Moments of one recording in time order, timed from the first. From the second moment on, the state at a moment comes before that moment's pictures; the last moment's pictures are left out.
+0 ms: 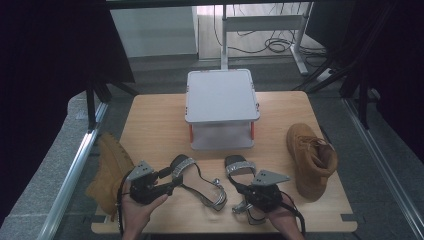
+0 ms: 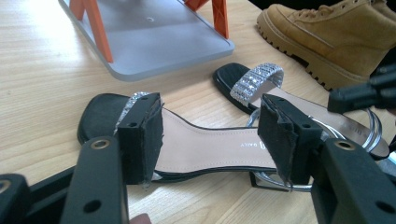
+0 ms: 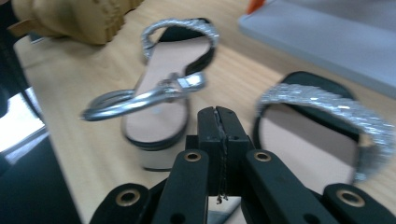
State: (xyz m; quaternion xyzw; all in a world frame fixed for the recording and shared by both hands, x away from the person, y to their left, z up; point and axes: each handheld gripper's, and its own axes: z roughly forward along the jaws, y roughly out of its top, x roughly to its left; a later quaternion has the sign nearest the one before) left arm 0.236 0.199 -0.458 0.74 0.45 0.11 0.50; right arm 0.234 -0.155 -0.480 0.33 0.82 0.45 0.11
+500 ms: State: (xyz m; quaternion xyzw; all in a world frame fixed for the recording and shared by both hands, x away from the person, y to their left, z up) left arm 0.234 0.217 -0.452 0.73 0.45 0.11 0.51; right arm 0.240 -0.119 -0.484 0.35 0.85 0.38 0.09
